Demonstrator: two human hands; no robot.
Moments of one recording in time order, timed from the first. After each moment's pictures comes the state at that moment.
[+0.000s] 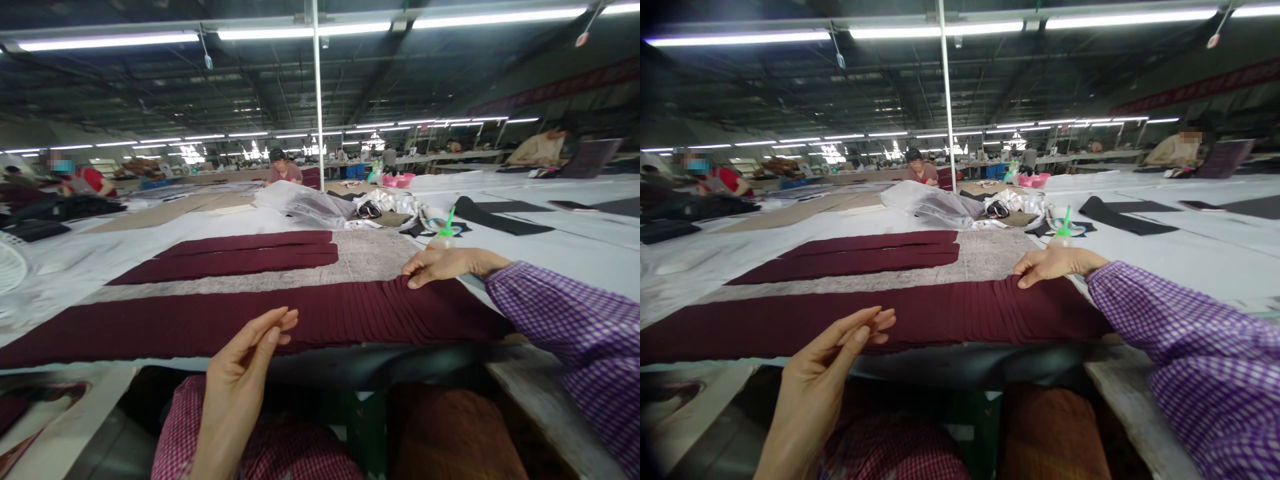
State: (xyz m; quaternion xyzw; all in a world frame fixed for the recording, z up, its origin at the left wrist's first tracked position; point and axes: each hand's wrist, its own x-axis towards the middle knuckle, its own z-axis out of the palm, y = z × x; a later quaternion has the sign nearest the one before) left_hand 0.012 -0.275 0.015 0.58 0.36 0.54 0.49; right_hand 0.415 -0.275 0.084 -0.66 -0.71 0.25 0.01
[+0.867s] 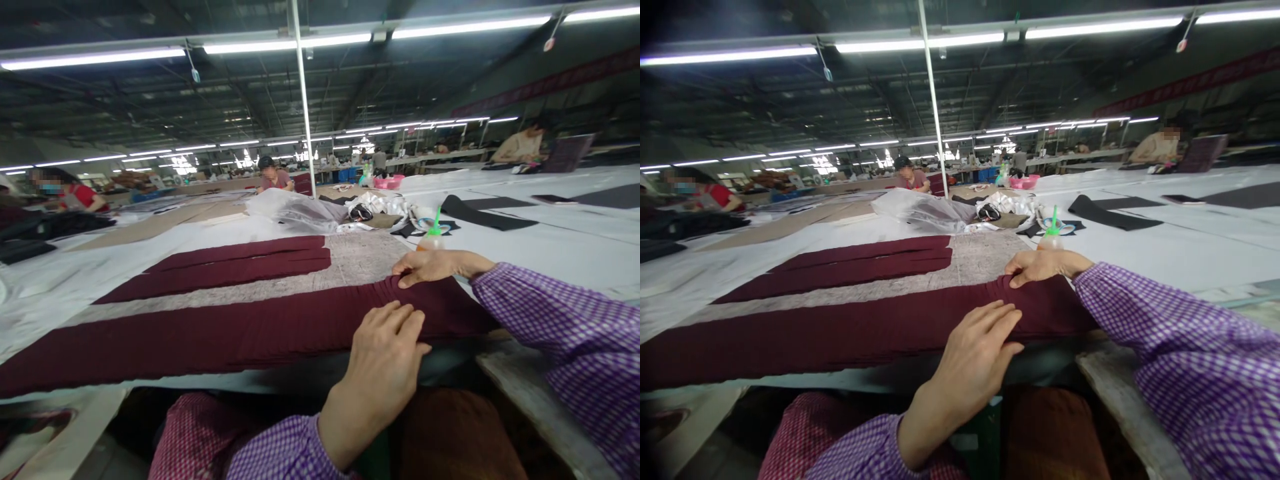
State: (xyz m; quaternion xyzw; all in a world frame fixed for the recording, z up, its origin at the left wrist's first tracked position) left_hand 0.149 -0.301 0.013 0.92 0.09 0.36 0.14; right_hand 0.414 -0.281 0.075 -0.59 -0.77 0.24 0.10
